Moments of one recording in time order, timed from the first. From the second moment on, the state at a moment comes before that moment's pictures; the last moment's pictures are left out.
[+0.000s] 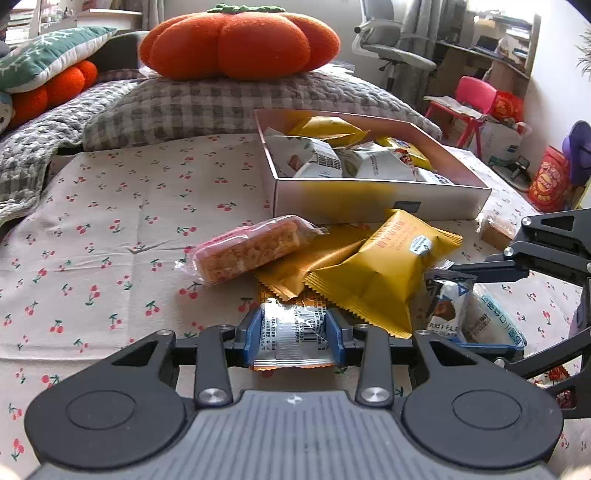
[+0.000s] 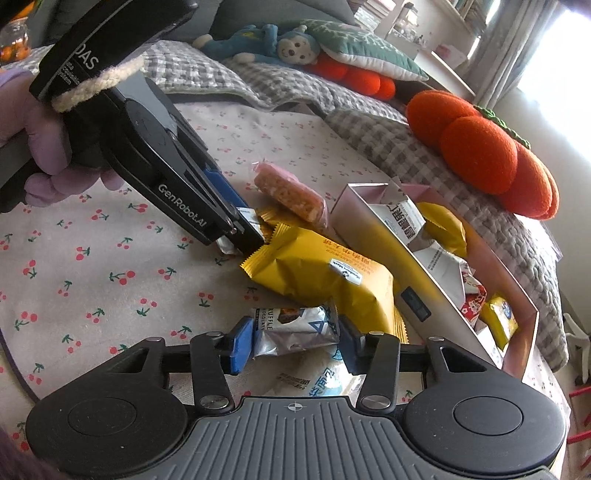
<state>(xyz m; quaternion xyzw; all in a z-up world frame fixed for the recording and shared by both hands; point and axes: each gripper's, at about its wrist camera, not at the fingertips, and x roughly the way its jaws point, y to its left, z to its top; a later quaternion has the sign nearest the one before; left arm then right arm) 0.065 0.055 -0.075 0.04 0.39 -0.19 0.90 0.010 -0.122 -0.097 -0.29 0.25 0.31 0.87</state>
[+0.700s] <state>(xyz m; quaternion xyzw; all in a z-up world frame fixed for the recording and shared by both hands) 0.050 0.066 -0.060 0.04 0.39 -0.18 0.90 0.000 -0.133 -0.076 -0.28 0.23 0.29 0.88</state>
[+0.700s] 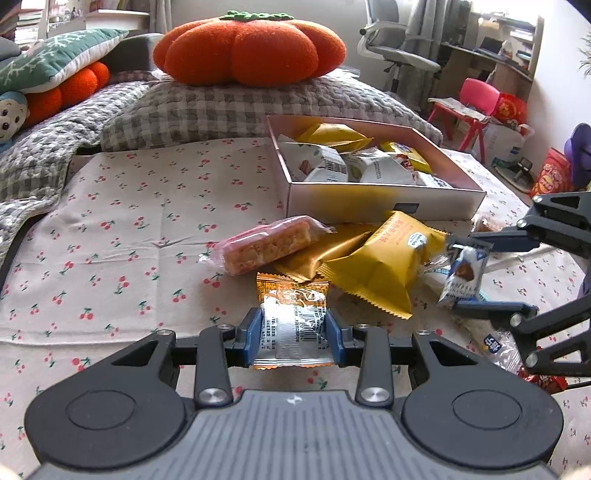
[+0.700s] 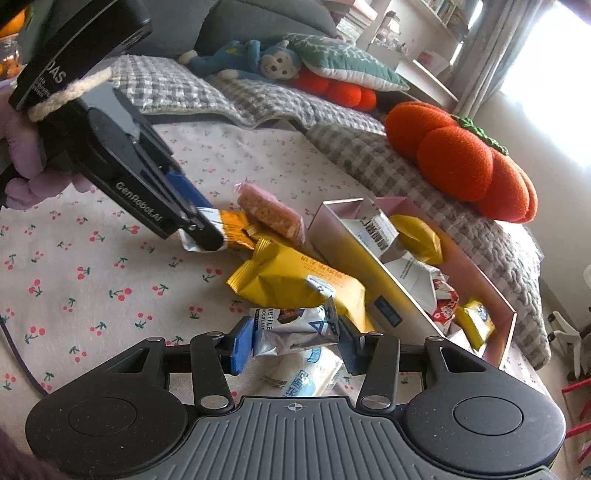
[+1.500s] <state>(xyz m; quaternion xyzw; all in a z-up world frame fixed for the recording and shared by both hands) 0.052 0.058 -0.021 0.00 0.35 -0.17 0.92 0.023 -0.170 -0.044 -0.21 0.23 0.22 0.93</state>
